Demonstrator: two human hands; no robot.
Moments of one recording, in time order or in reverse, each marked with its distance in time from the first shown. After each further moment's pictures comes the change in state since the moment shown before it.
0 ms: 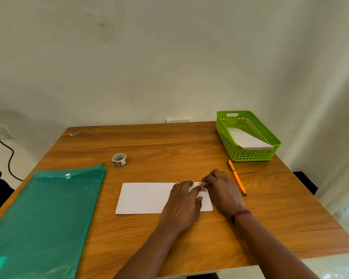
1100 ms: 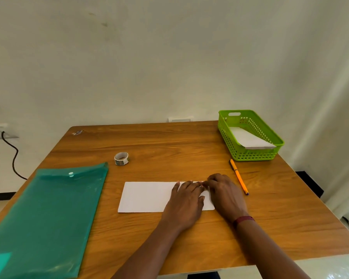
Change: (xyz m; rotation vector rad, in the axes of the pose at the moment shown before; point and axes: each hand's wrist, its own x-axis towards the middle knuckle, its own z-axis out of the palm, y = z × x) left_hand 0.002 0.001 -0.006 0.024 -0.030 0.100; right_hand -0.014 -0.009 -0.007 -0.013 -0.005 0.013
